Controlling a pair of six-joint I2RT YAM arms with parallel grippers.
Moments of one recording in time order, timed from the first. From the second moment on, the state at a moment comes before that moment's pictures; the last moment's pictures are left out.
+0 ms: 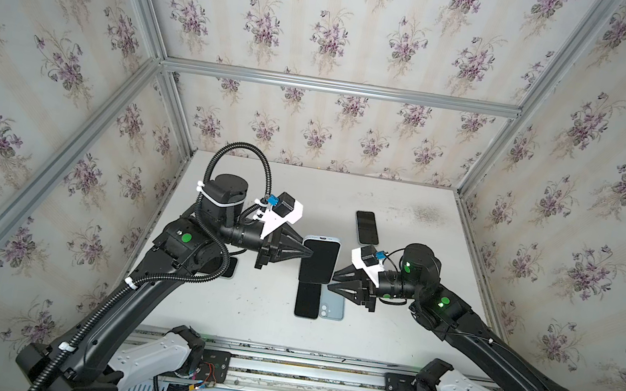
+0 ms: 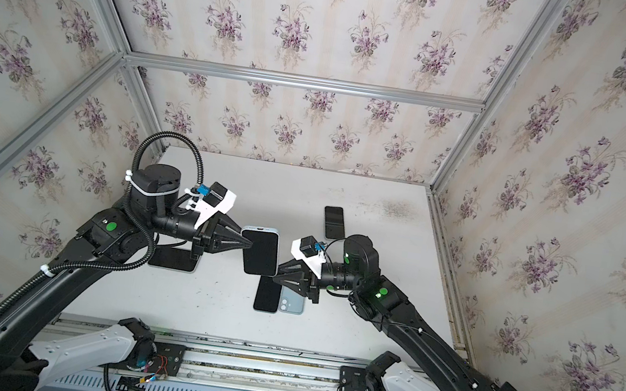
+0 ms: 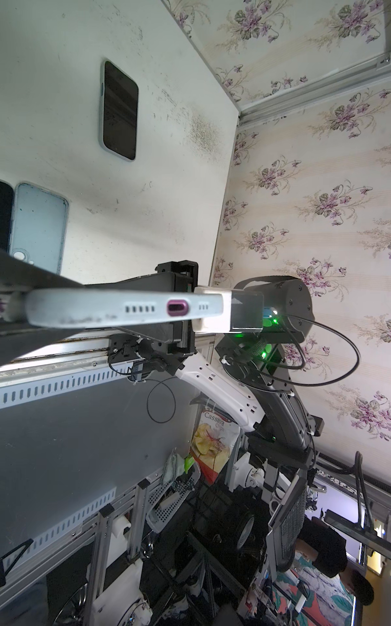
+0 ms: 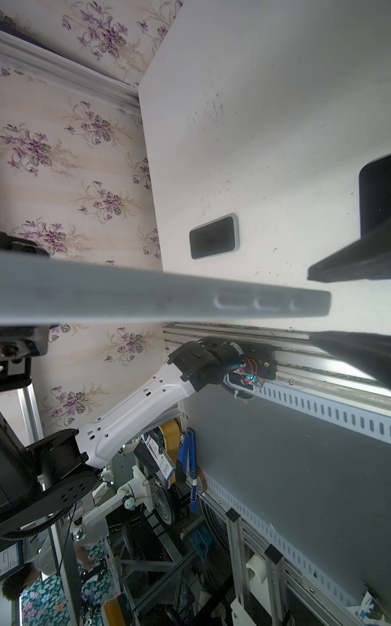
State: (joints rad) left arm -0.46 1.05 1.20 -0.56 1.06 0.22; right arm 0.65 0.97 0.70 -0.02 -0.92 -0.09
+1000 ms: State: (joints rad) left arm -0.47 1.09 1.15 -0.45 1.13 0.15; right arm 0.66 0.99 0.70 -0.06 -0.94 -0.25
